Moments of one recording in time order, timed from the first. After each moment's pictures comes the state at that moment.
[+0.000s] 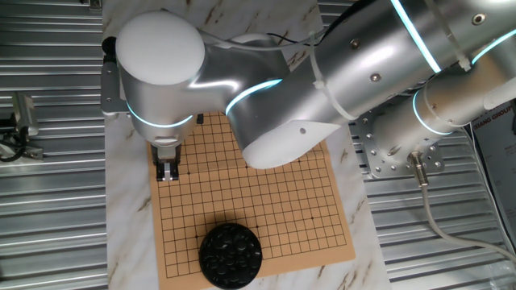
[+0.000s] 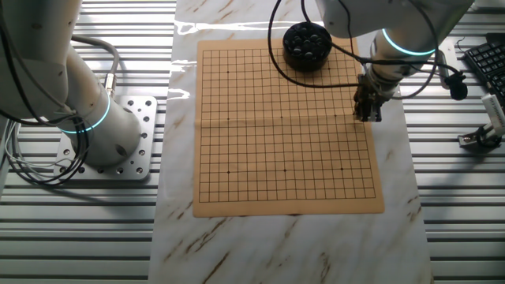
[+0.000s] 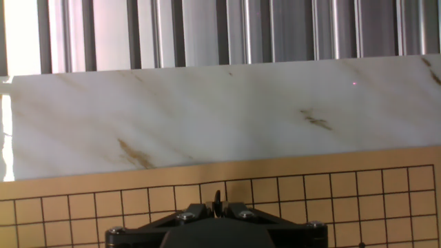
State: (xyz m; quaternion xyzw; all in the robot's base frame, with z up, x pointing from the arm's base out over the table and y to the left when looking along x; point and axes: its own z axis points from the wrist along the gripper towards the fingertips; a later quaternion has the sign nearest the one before) arm 0.613 0.048 0.027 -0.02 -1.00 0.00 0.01
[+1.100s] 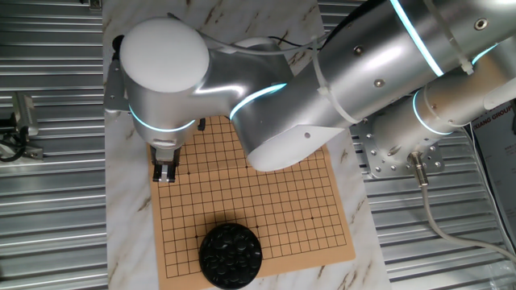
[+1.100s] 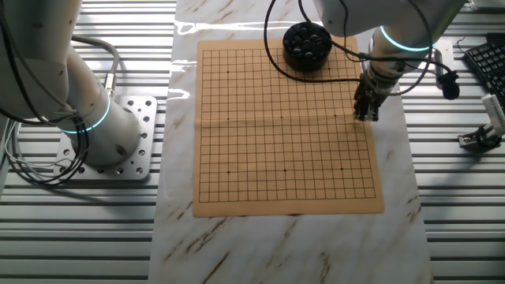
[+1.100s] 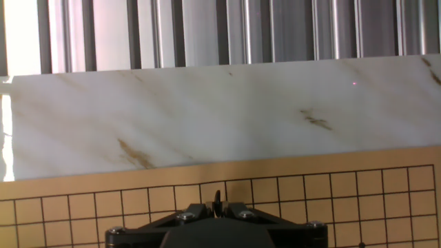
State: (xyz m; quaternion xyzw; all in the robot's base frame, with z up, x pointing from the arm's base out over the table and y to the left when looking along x) arm 0.613 0.048 0.026 -0.08 -1.00 0.00 0.00
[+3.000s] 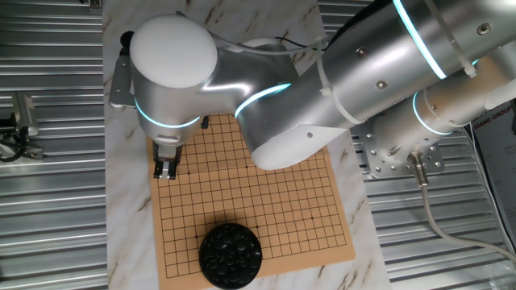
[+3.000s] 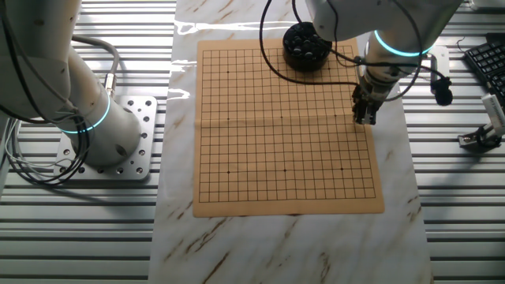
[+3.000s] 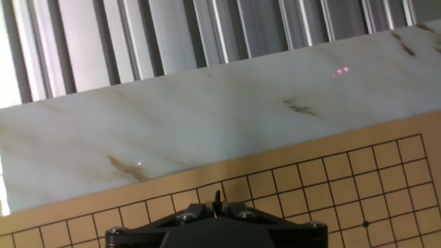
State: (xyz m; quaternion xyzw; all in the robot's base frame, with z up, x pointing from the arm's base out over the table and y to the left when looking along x) arm 0.611 0.038 0.028 -0.09 -1.00 0.00 -0.01
